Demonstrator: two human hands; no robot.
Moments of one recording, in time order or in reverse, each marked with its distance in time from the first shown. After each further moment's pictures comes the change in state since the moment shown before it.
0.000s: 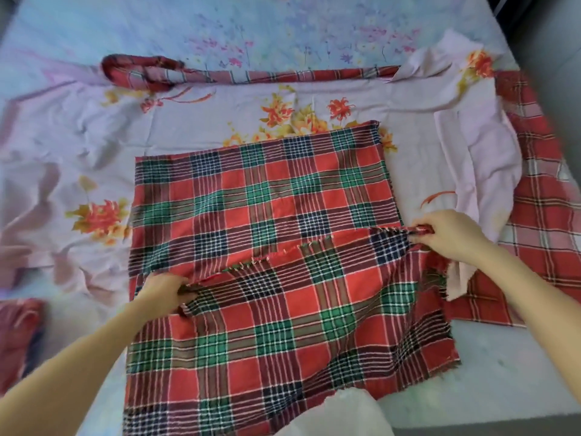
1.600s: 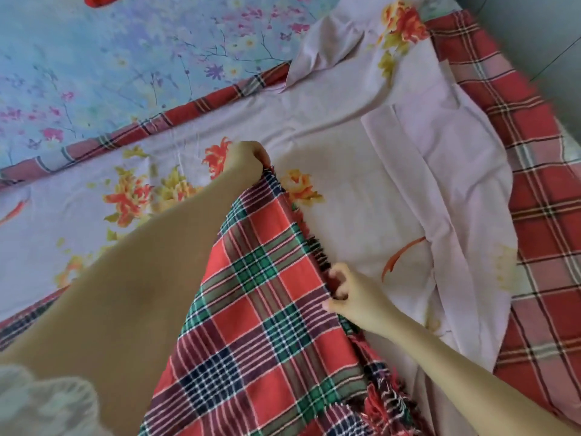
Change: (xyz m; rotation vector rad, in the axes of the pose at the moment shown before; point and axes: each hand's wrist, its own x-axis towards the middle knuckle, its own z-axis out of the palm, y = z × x) left_hand 0.391 0.355 -0.313 -0.680 0.361 0.220; right_hand 0.192 0.081 0.085 0.752 -0.160 0.122
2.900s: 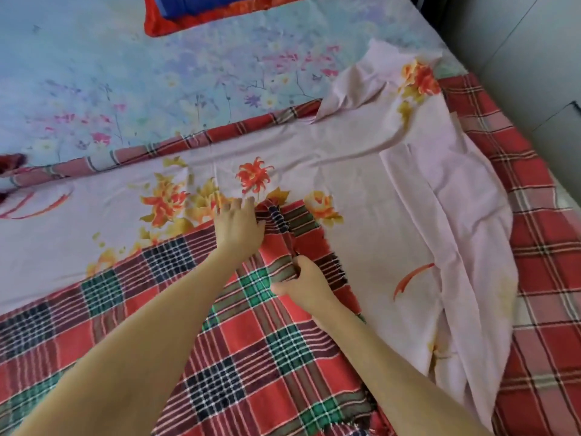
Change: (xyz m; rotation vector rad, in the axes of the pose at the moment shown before) left_hand -0.079 -0.070 -0.014 0.547 0.098 -0.021; right_hand 0.040 -0.099 0.050 0.499 0.068 0.039
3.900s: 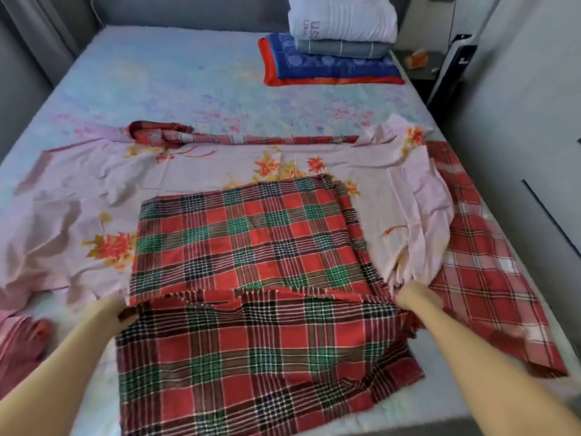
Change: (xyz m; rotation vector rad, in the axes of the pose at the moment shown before) left_hand -0.509 -0.297 -0.083 -1.158 0.047 -1.060; right_hand -0.335 0.052 -0.035 -1.102 0.412 0.452
